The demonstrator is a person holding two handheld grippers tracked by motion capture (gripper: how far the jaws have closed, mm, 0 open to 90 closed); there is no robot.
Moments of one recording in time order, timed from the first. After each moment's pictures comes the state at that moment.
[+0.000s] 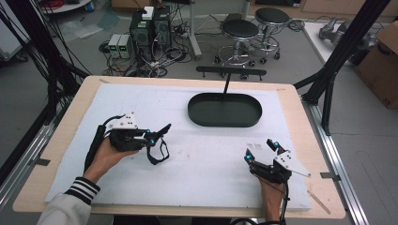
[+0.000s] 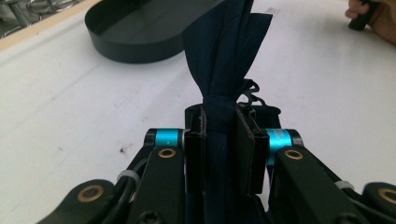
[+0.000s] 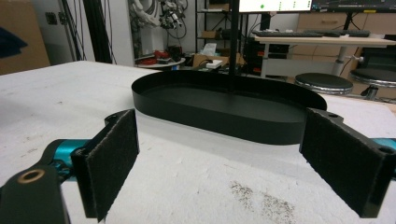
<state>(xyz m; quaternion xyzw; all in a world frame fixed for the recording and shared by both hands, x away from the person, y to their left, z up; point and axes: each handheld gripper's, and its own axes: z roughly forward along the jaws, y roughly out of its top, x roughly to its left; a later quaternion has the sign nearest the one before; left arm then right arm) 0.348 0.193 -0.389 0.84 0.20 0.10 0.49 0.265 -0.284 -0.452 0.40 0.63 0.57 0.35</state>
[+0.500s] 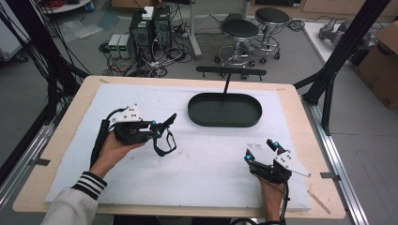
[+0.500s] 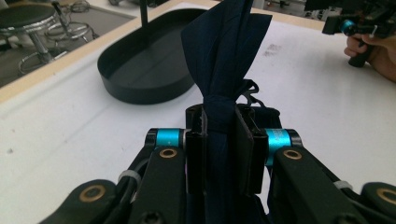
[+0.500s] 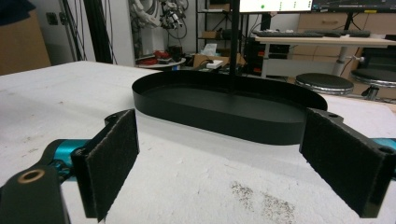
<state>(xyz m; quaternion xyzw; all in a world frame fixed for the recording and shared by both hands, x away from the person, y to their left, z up) 0.353 0.173 -0.364 0.82 0.20 0.12 0.53 0.264 -0.284 -0.452 0.40 0.63 0.57 0.35</state>
